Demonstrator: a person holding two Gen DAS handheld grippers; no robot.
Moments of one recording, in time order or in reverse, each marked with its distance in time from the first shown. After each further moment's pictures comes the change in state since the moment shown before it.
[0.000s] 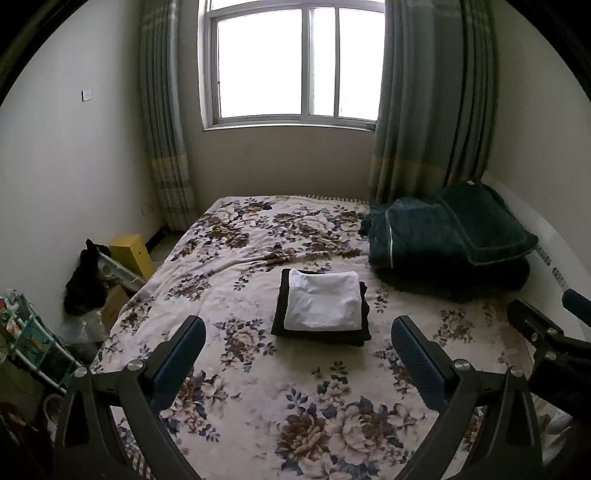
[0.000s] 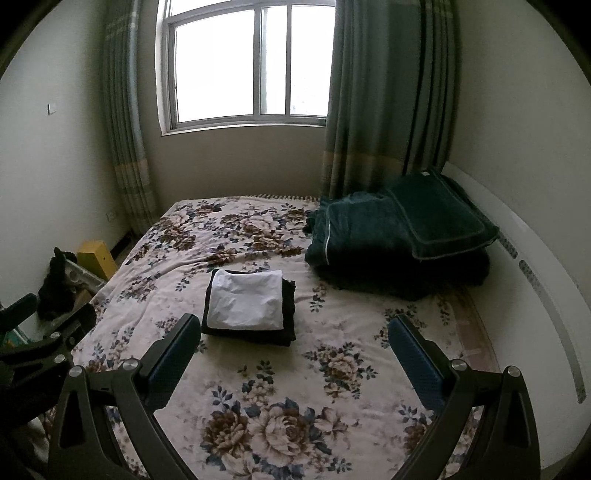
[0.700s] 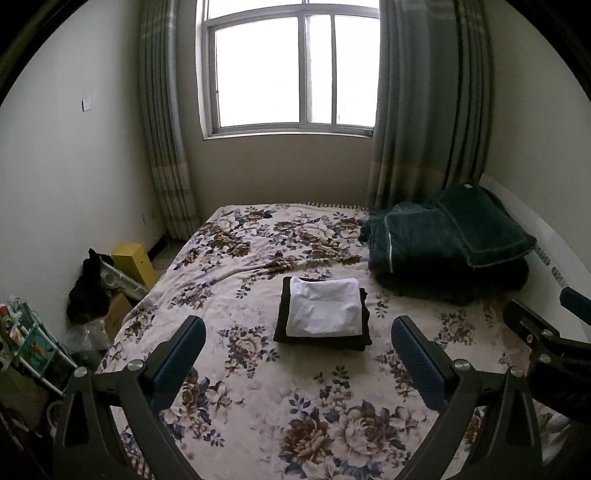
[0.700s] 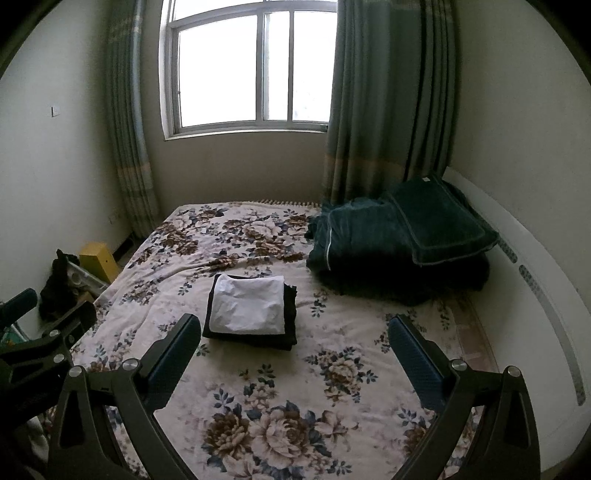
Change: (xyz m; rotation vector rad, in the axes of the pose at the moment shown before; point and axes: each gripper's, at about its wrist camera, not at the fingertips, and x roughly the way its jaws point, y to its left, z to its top) left arm -0.007 -0.003 0.004 0.021 -0.030 -0.004; right arm 0.002 -0.001 0.017 -0.012 -0.009 0.015
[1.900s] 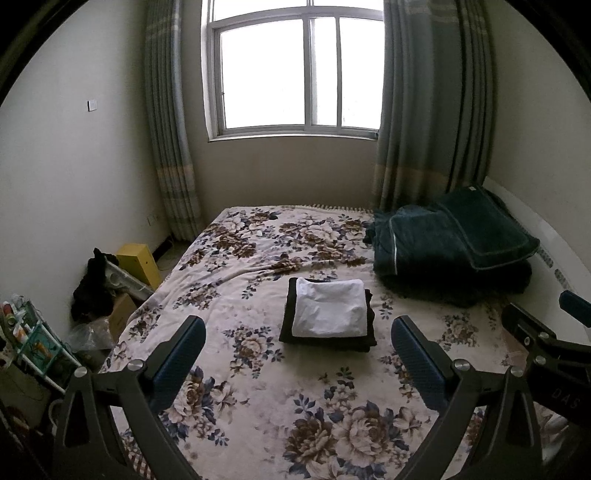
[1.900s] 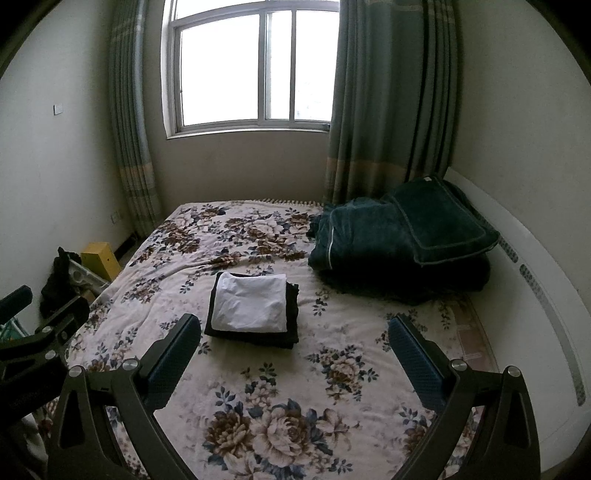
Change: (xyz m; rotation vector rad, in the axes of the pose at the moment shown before) left arm -0.008 0.011 0.004 -0.001 -0.004 0.006; right arm -0.005 0.006 -0.004 0.002 0.001 -0.004
